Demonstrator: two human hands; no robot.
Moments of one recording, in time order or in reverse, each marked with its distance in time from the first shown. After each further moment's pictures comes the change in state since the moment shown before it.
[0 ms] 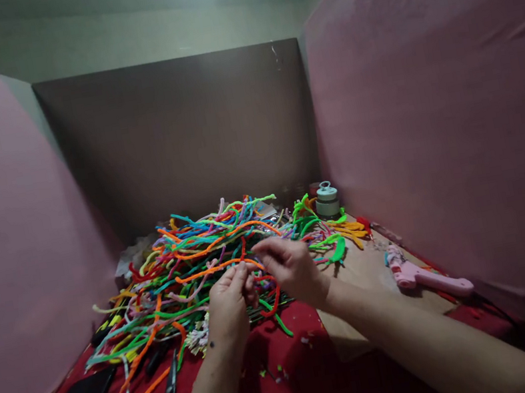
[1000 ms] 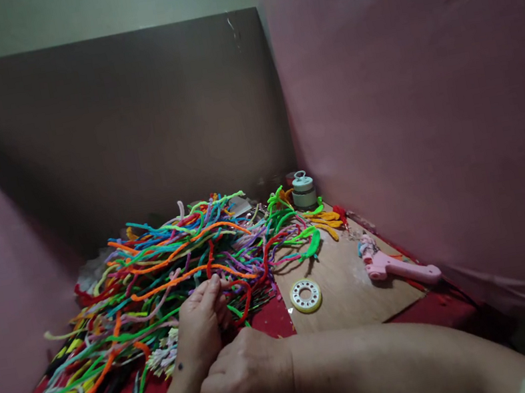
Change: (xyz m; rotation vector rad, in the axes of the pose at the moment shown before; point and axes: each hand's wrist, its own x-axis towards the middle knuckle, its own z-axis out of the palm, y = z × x) left_hand 0.001 -0.016 0.004 0.123 0.091 -0.153; right_hand -0.072 -0.016 0.052 -0.122 -0.364 -0.486
